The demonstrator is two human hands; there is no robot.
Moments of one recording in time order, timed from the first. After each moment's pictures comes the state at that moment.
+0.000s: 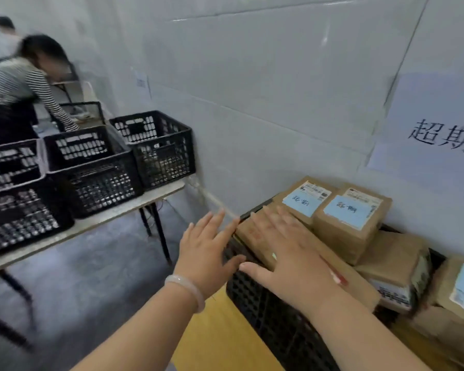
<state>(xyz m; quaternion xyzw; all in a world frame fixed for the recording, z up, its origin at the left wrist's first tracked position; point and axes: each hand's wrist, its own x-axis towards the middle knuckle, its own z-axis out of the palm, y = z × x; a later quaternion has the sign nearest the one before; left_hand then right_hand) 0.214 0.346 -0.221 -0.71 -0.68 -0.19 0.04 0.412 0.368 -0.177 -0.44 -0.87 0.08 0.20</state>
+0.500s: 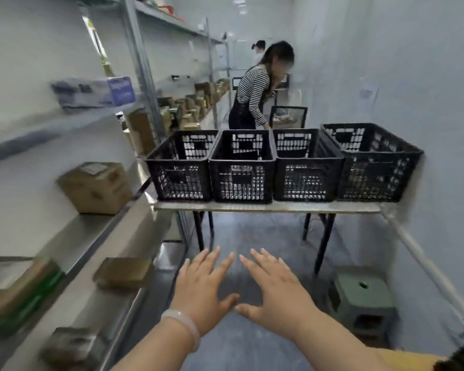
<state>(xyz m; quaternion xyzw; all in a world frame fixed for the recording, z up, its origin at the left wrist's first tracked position) -0.019 0.027 -0.261 -0.37 -0.92 -0.09 0.06 0.085 0.193 -0.242 -0.04 -0.99 0.16 0.03</state>
